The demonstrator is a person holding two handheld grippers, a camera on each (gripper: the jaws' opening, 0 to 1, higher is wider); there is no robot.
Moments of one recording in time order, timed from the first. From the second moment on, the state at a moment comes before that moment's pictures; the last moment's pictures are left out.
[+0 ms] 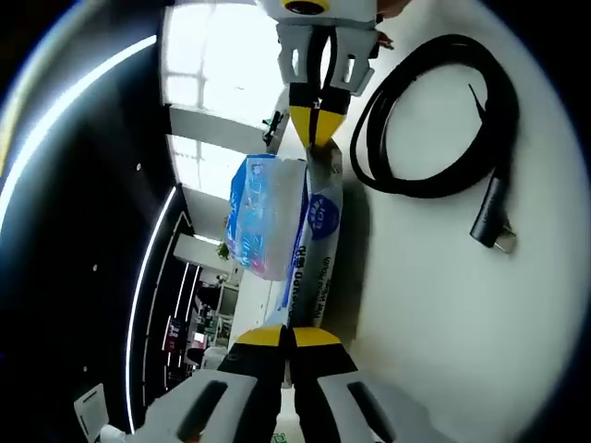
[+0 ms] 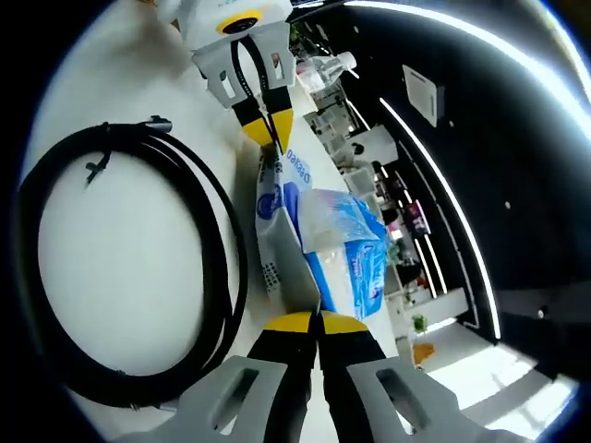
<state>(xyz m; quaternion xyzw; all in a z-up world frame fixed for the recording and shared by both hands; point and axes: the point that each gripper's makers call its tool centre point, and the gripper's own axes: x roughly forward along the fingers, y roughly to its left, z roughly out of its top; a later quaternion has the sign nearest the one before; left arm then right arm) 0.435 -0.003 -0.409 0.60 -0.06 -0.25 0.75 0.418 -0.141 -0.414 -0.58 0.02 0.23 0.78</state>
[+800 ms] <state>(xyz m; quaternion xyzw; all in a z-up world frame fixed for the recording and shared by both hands) 0.427 0.001 -0.428 0.56 -0.01 -0.29 0.78 0.410 -0.141 -0.425 -0.47 0.06 0.27 0.84</state>
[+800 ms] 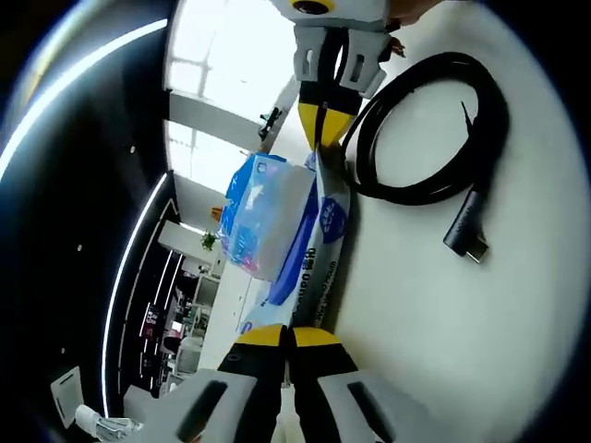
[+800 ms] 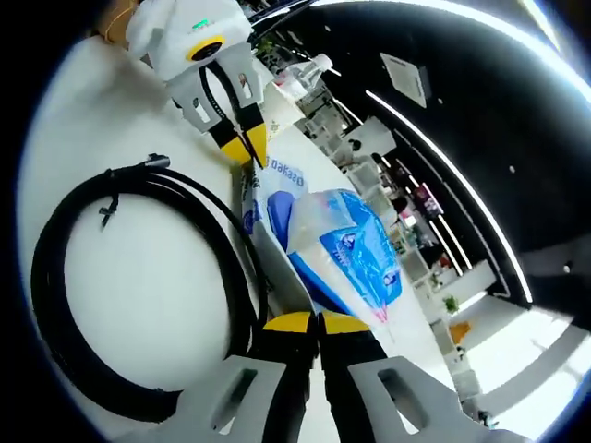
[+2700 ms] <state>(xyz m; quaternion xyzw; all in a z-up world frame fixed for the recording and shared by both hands) 0.418 0.040 -0.433 0.30 0.13 -0.32 0.89 0.438 -0.189 -0.431 -0.31 0.12 0.25 0.91</state>
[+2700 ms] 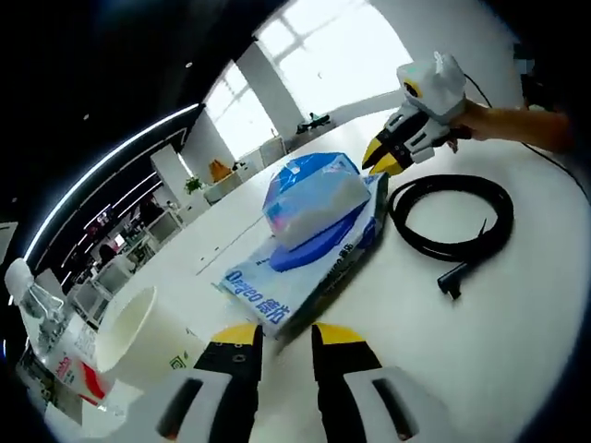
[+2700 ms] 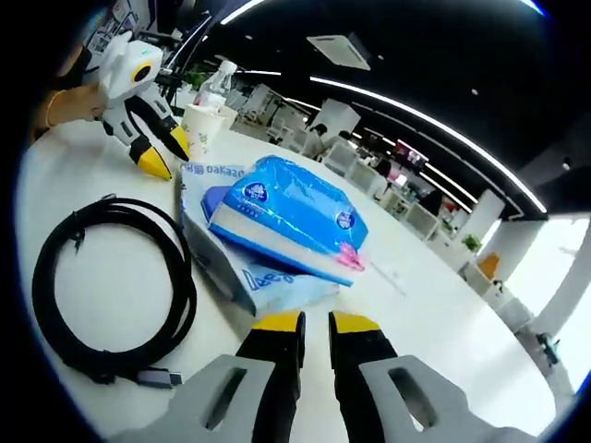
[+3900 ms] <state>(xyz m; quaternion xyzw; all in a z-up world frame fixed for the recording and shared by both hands) 0.426 0.037 -0.442 0.20 0.16 -0.35 0.90 0.469 -0.178 -0.441 -0.25 0.11 0.26 0.93</state>
